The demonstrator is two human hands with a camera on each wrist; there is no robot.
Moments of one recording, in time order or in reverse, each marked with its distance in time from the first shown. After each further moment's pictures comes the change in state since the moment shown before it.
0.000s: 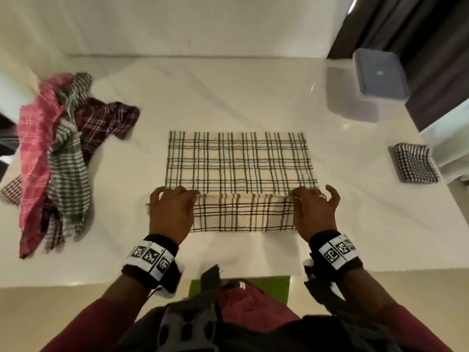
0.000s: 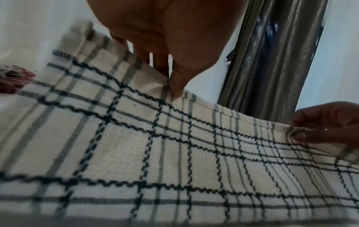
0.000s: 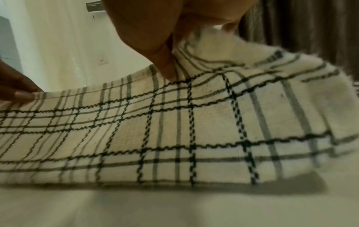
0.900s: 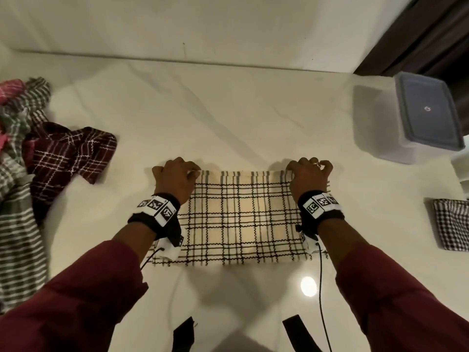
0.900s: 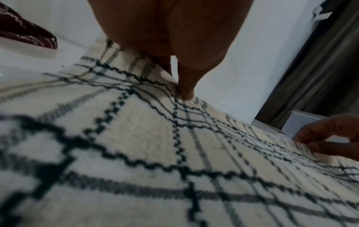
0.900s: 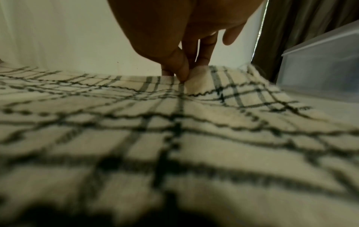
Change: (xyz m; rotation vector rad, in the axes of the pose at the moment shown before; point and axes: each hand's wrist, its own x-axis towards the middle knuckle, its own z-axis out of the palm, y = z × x) left_hand 0.237 -0.062 0.095 -0.147 -0.326 -0.228; right_hand 0.247 0.009 0.104 -0.272 -0.370 0.106
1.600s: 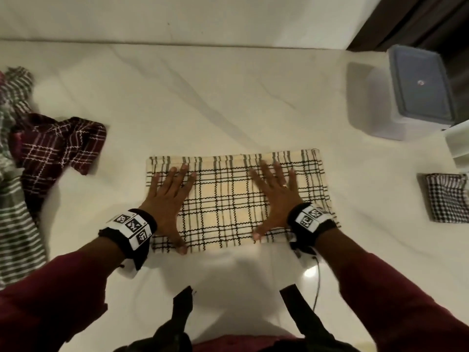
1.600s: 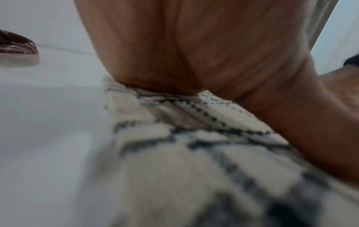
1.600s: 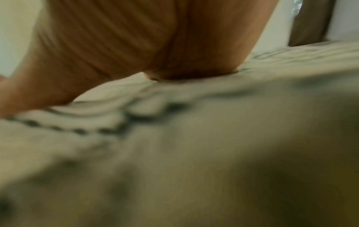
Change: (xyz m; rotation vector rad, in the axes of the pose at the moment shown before) left_hand -0.061 -0.029 0.000 0.419 -0.599 0.362; right_hand -0.072 -0.016 0.018 0.074 -0.440 -0.383
